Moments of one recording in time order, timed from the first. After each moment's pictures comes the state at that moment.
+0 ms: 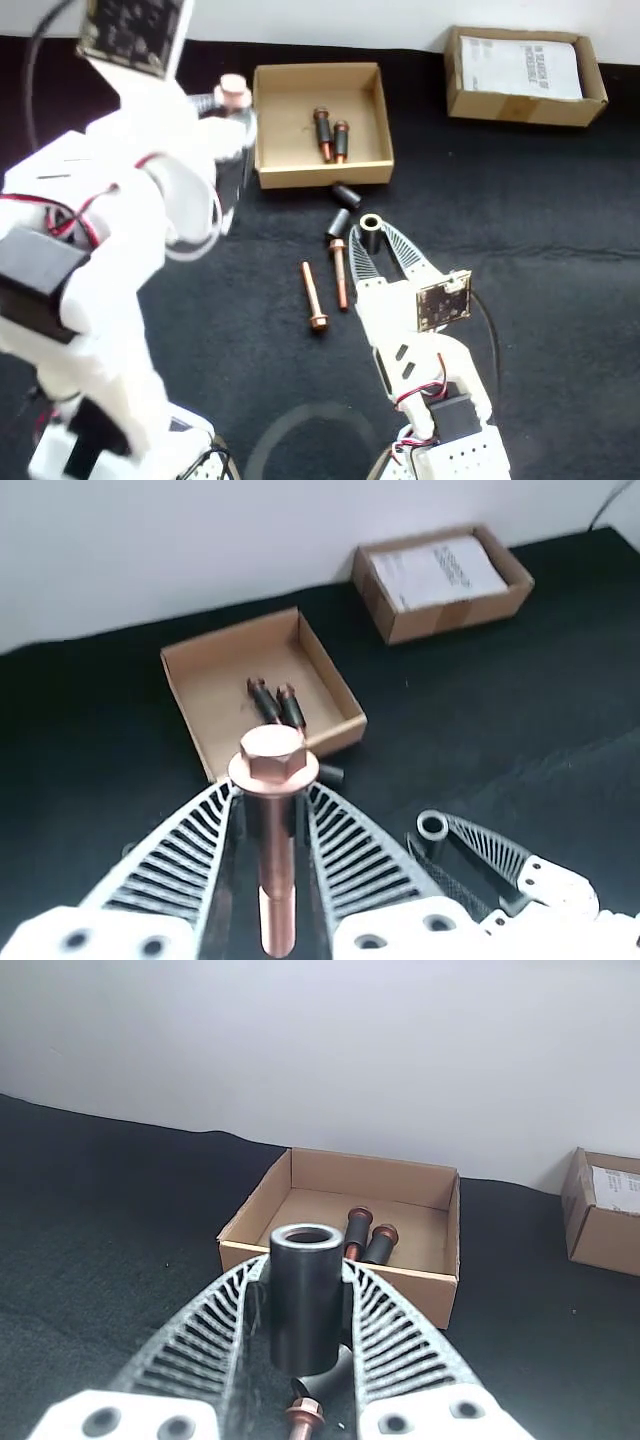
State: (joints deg) left arm 17.0 -16.6 -47.8 101.2 7.0; right arm -24.2 -99.4 96.1 14.5 0.2
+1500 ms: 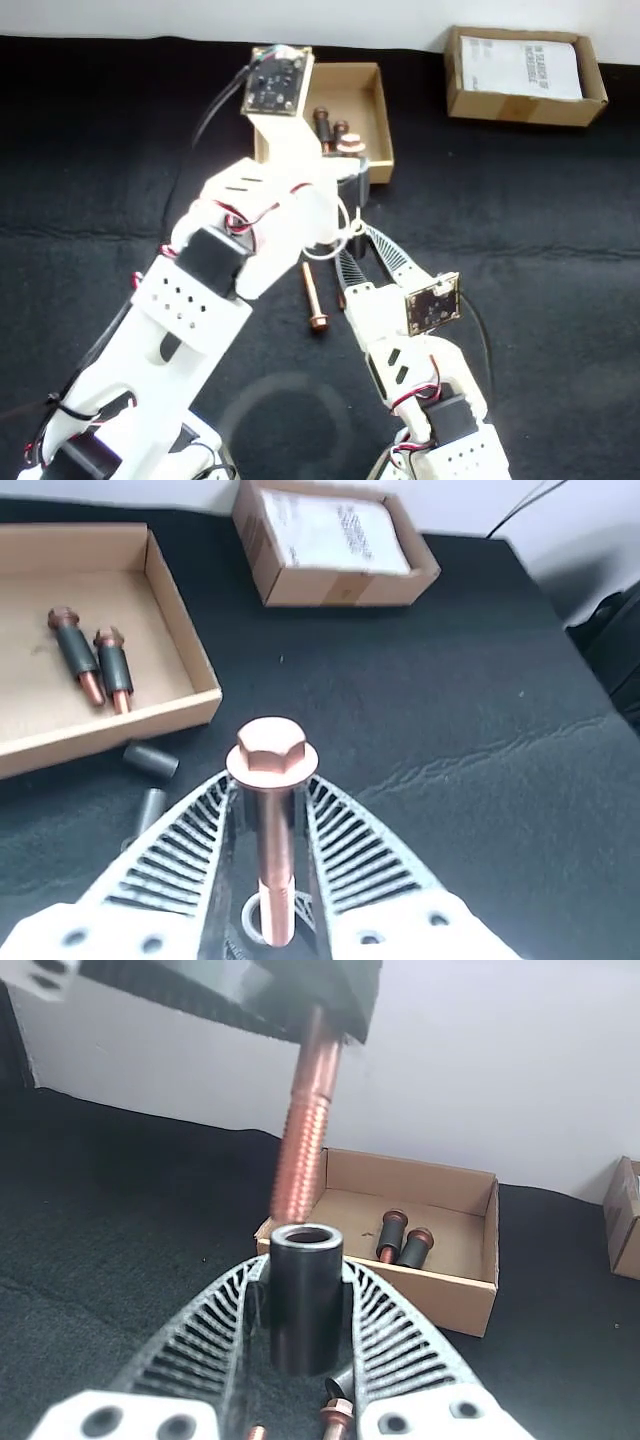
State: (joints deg) left arm 29.0 -29.3 16.0 47.2 28.7; right arm -28.0 -99.4 96.1 14.5 0.2
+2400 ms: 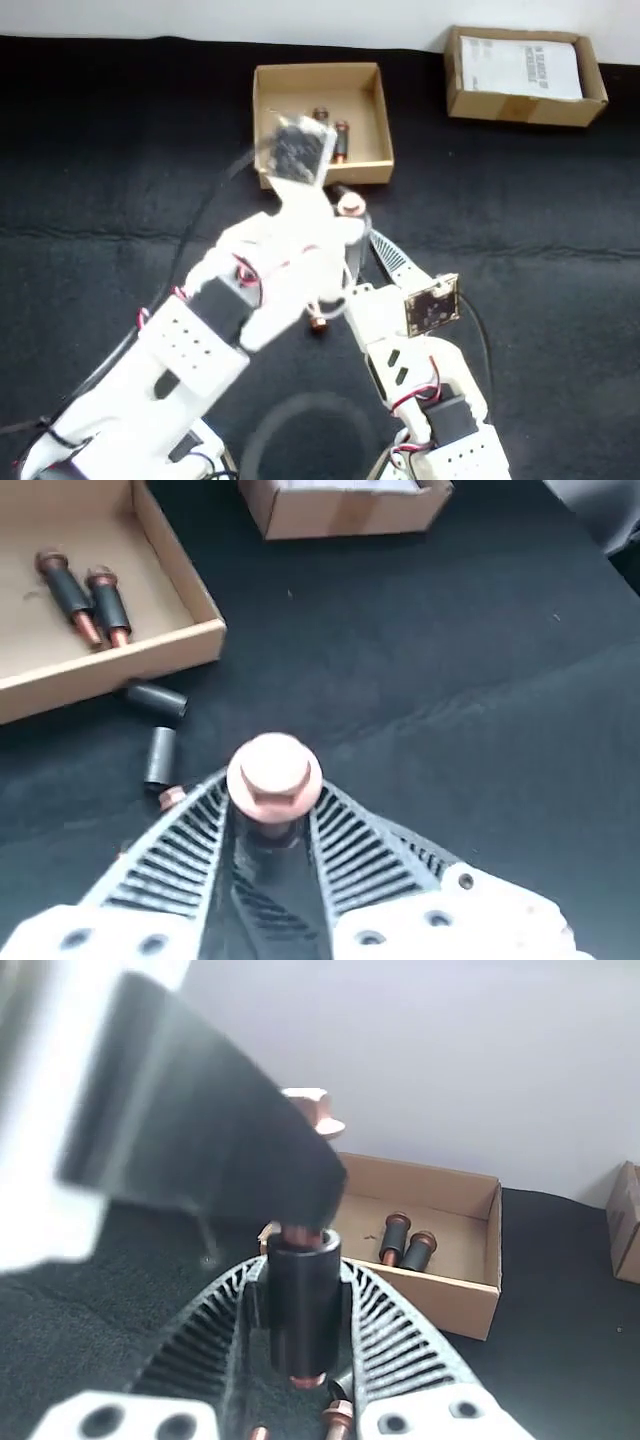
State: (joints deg) left arm 38.1 -43.3 36.5 45.6 28.5; right arm -28.1 -99.5 96.1 14.5 0.3
